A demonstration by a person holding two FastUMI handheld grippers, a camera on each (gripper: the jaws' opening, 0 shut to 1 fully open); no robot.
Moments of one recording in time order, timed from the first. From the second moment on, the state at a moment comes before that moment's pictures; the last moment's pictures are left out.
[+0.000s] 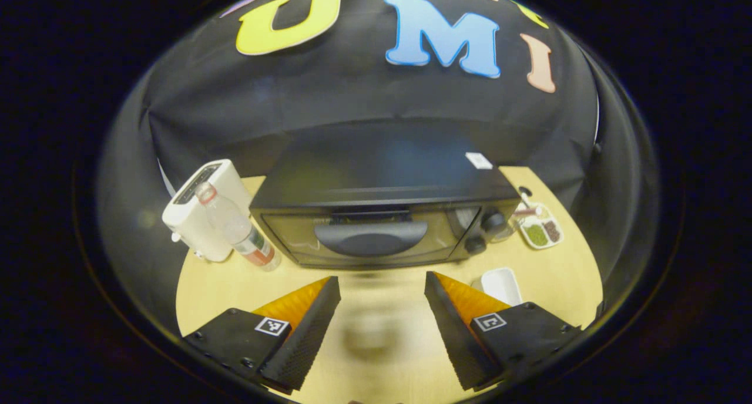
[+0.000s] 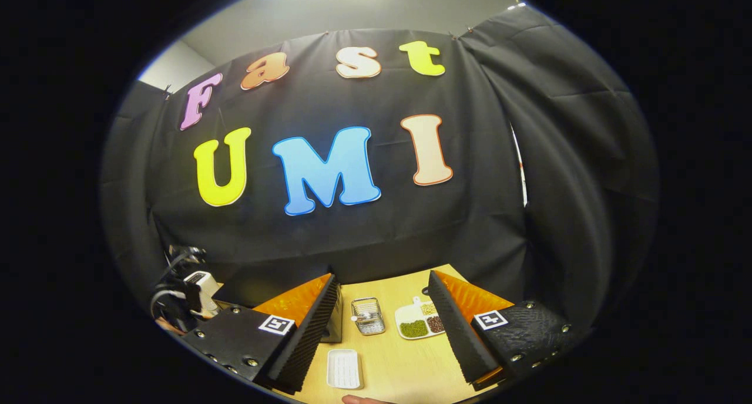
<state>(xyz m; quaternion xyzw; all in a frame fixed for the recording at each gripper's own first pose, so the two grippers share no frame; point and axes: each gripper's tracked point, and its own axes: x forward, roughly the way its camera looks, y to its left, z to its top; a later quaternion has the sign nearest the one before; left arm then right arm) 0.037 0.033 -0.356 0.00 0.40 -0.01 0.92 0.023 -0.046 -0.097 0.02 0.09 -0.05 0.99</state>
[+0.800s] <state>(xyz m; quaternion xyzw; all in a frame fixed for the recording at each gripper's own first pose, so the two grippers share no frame) 0.000 -0.004 -0.050 -0.01 0.04 0.02 1.00 0.014 -0.017 0.016 -0.02 0.00 0.04 1.00</state>
